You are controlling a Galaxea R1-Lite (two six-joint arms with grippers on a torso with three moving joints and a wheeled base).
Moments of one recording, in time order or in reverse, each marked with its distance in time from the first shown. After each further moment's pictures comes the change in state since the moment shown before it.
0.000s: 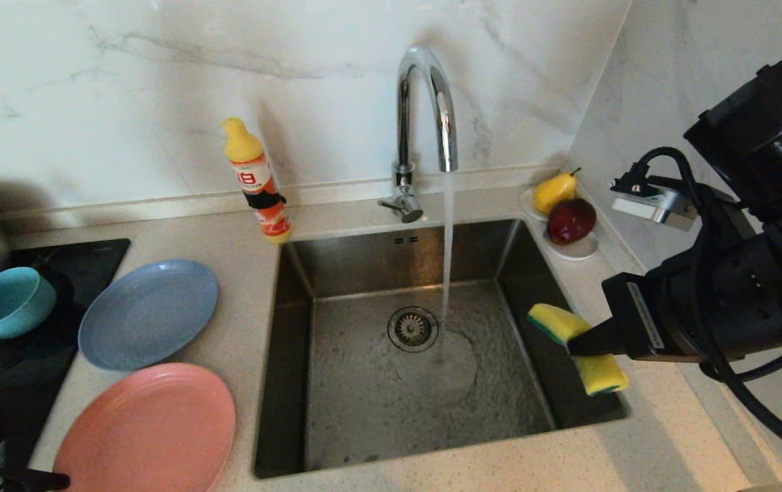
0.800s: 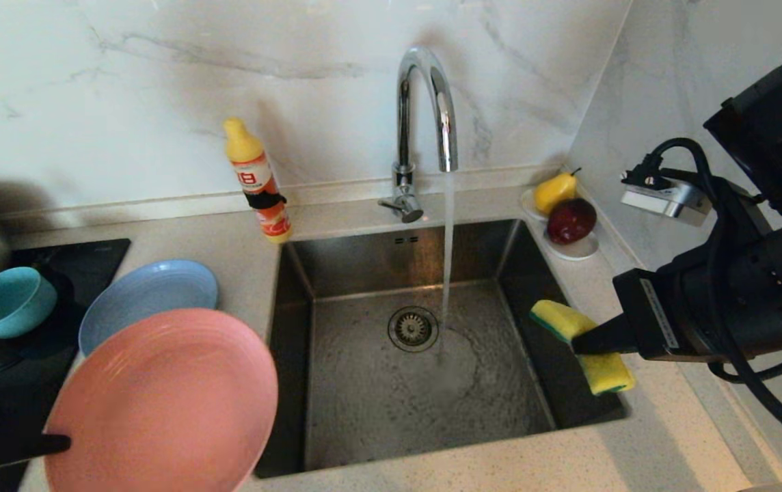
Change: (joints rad) left arm -0.201 -0.365 -0.212 0.379 -0.126 -0.097; right arm 0.008 -0.024 0.001 0.001 0.006 0.000
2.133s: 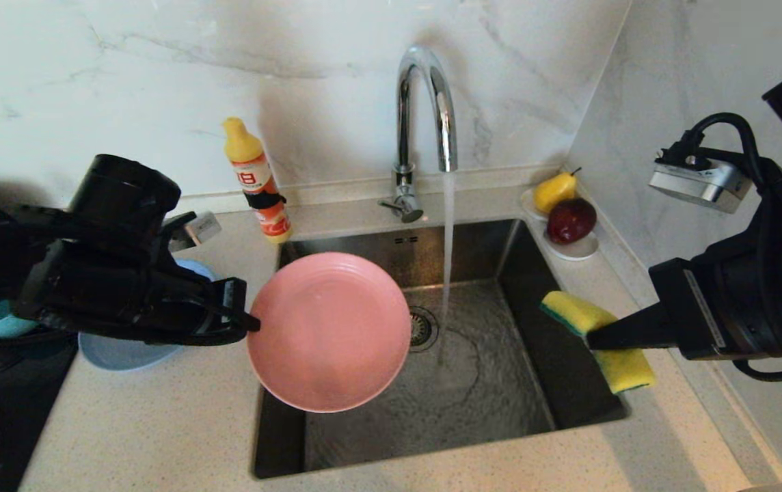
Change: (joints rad) left arm -0.823 0.402 -0.345 -0.312 0.537 -0.430; right arm 0.002 -0.052 0.000 0.000 0.029 -0.028
